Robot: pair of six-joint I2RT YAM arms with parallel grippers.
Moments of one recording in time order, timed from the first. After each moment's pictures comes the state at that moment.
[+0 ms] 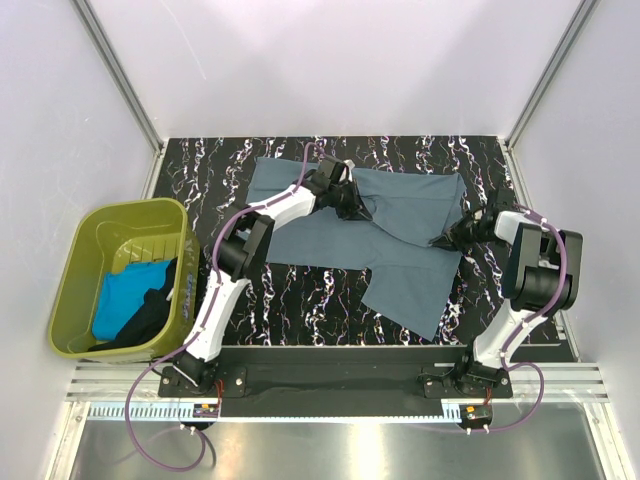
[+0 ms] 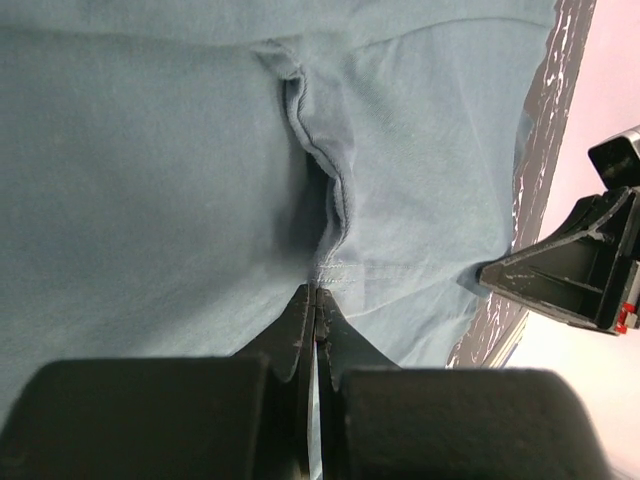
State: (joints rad) left arm -0.57 2.42 1.90 -0.25 0.49 -0.82; right arm -0.23 1.80 1.03 -0.41 -0.59 0.70
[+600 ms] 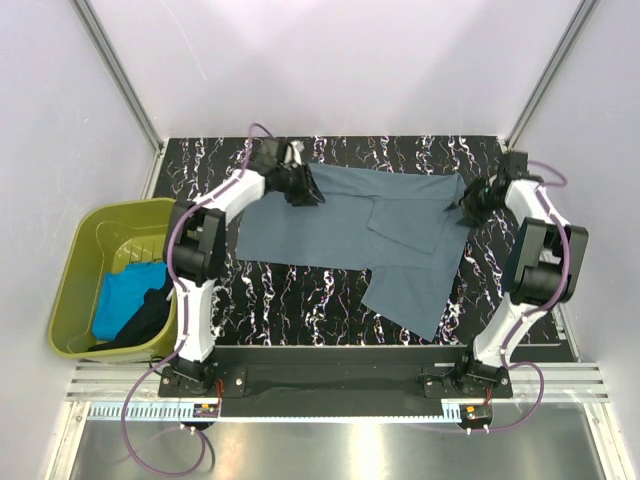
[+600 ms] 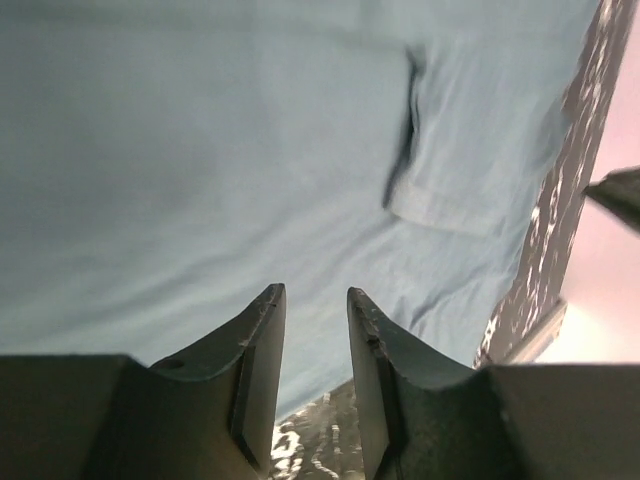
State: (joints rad) left arm -0.37 2.15 1.69 -0.43 0.50 -0.61; right arm -0.23 1.83 1.33 -0.66 -0.37 0.55
